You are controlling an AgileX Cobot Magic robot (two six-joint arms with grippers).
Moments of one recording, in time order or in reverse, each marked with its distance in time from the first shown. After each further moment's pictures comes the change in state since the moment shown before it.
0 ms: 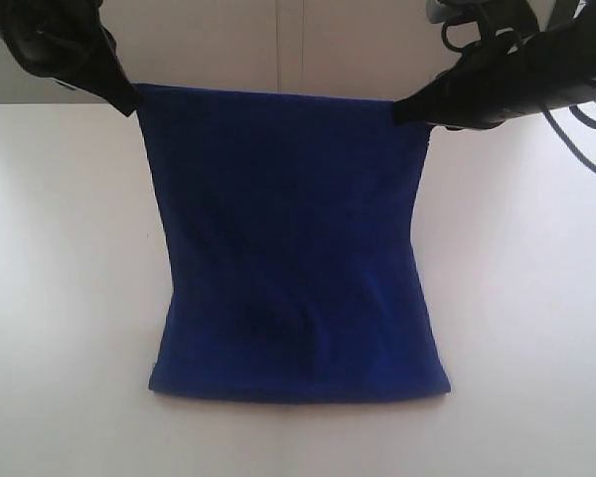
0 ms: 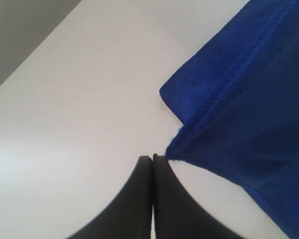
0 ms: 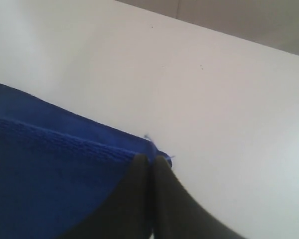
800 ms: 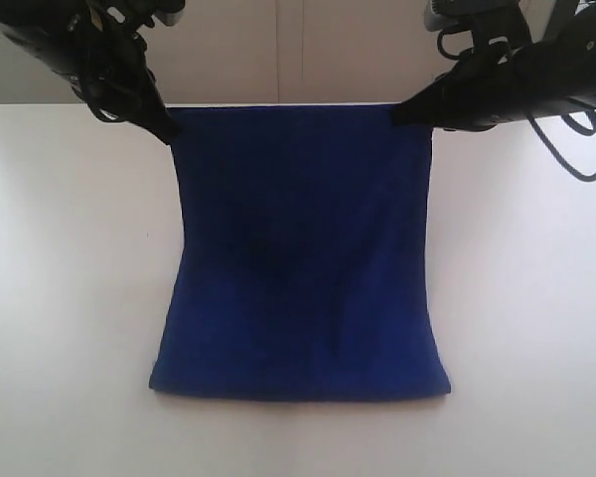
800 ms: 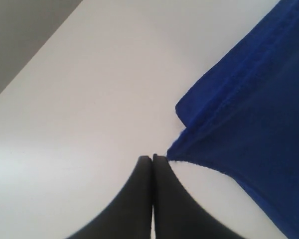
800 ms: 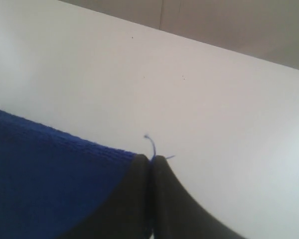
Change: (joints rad) left arm 0.000 0.173 0.000 0.084 -0.183 -0.048; right arm 0.000 0.067 0.000 -0.002 -0.121 -0.003
